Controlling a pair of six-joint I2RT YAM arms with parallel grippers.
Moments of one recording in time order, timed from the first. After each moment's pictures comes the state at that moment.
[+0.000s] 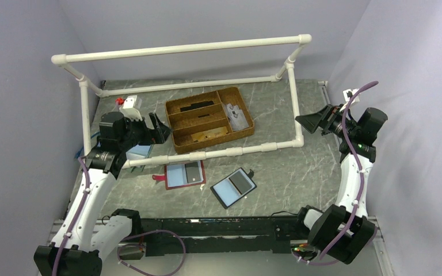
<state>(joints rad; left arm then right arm) -0.12 0.90 0.87 -0.38 0.32 -0.33 -0.50 1.07 0.90 -0.14 -1.16 0.29</state>
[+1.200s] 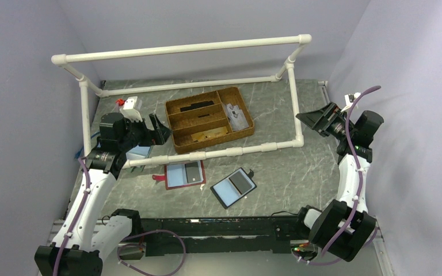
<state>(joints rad) -0.11 0.89 0.85 -0.38 0.34 -0.33 -0.50 1.09 0.84 -0.05 -1.10 0.57</state>
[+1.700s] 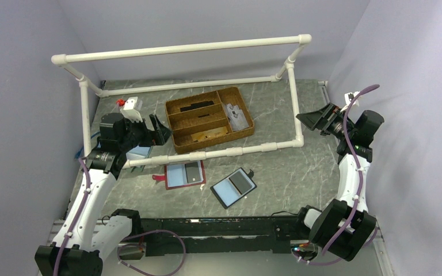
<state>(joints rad) -0.11 0.89 0.85 -0.38 0.36 -0.33 -0.50 1.10 0.84 -0.04 -1.10 0.45</state>
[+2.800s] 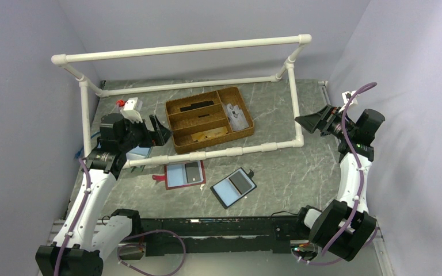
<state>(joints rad) -0.10 0.89 0.84 -0.38 0.37 -0.33 -0.50 1.10 0.87 -0.12 -1.15 0.34</state>
